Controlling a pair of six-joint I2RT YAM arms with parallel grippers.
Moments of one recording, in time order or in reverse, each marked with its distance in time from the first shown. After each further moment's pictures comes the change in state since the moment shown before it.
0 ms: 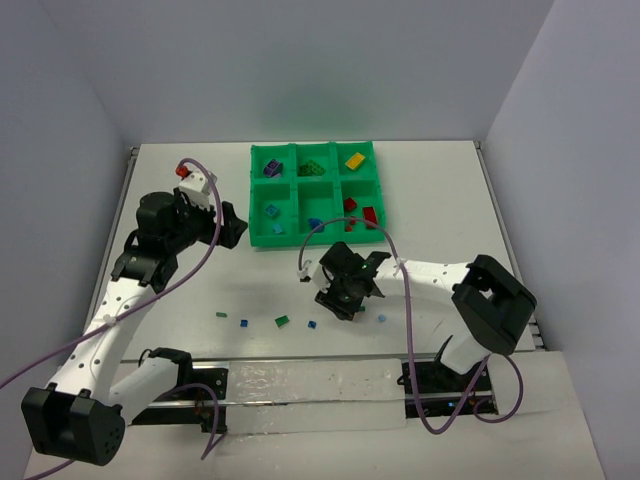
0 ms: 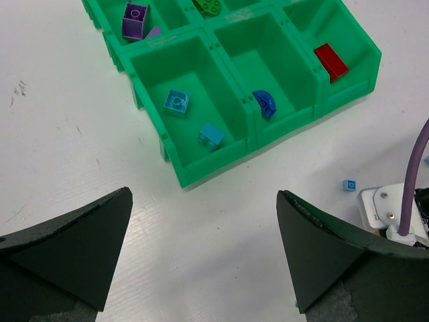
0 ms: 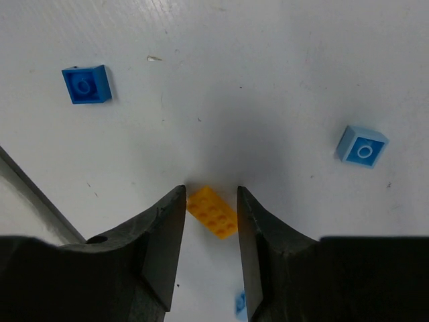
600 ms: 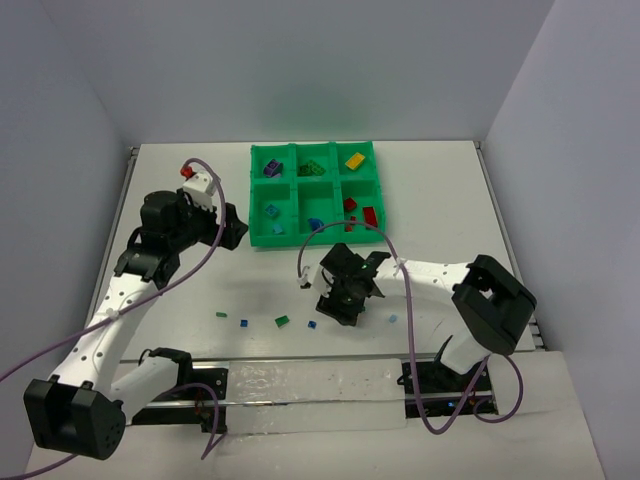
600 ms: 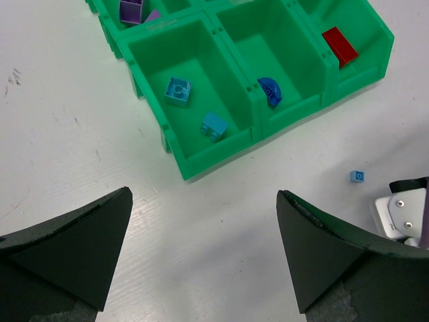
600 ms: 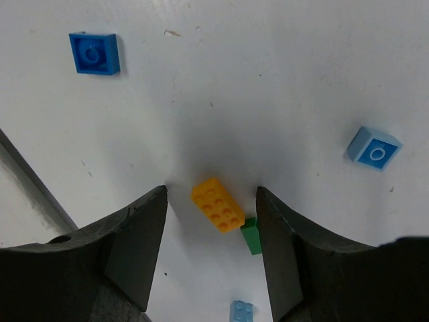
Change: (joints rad) left arm 0.000 0.030 0.000 -0.016 0.001 0.022; right arm 0.000 0.001 0.003 -0.039 -0.013 -0.096
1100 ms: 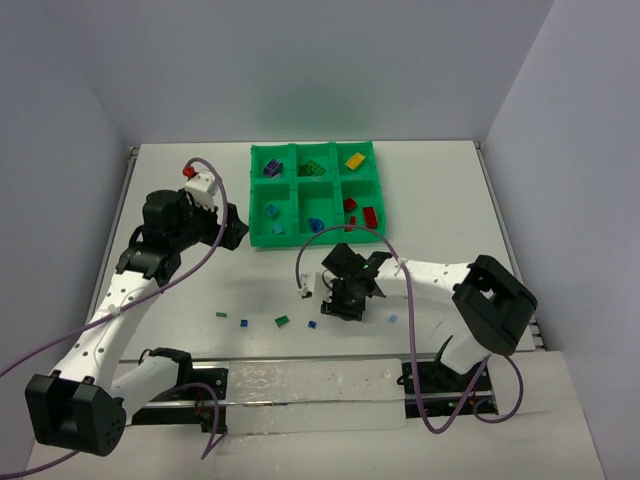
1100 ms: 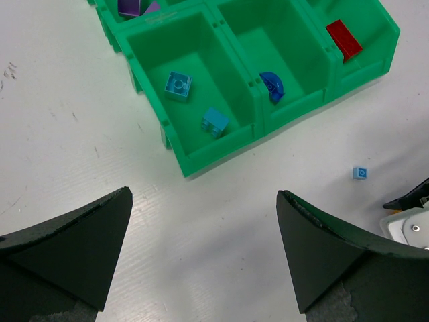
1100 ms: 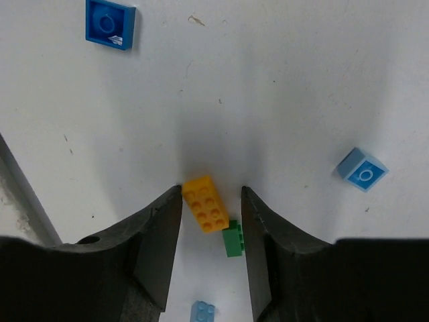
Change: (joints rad) left arm 0.000 0.021 0.002 -0.004 0.000 0.006; right arm -0.013 -0.004 -0.014 -0.004 -0.032 -0.229
